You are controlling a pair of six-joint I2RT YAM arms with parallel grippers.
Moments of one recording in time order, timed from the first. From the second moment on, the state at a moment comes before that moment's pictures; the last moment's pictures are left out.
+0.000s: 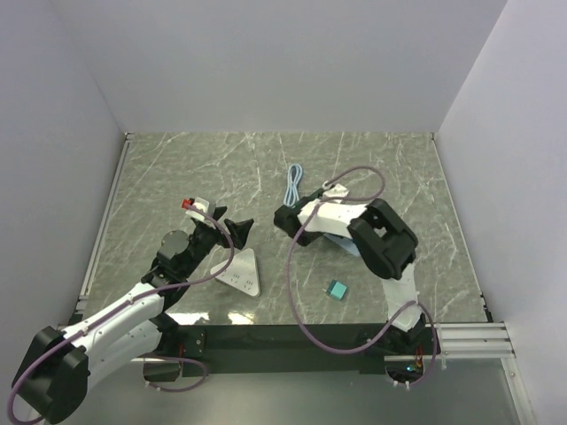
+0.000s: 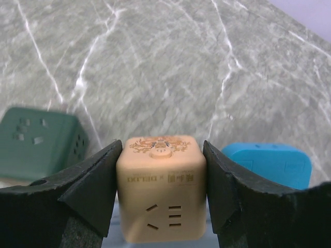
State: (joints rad) left arm -0.56 0.85 0.29 0.60 0.00 -0.23; right arm 0.78 2.02 1.33 -1.11 1.32 1.67
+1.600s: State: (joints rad) left arm -0.56 0.89 0.29 0.56 0.00 -0.23; right arm 0.84 1.55 1.01 -0.29 0.99 0.69
